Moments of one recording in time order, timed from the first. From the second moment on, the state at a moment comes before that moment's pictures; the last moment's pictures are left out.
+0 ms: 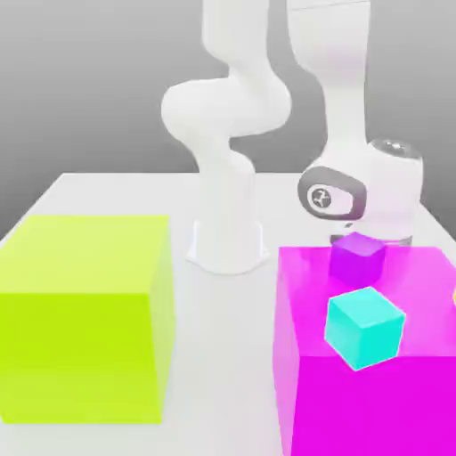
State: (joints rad) arm 0.33 0.15 0.35 -2.85 -0.34 3.01 2.49
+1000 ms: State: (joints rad) arm 0.37 -0.13 0.49 -2.57 -0.06 2.65 1.74
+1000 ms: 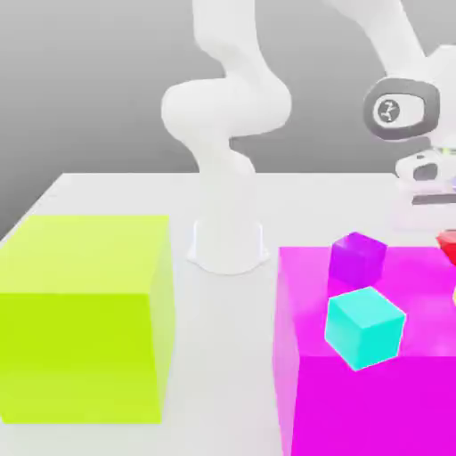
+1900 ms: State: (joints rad) arm 0.01 0.02 0.27 -2.11 -0.01 2.14 2.08
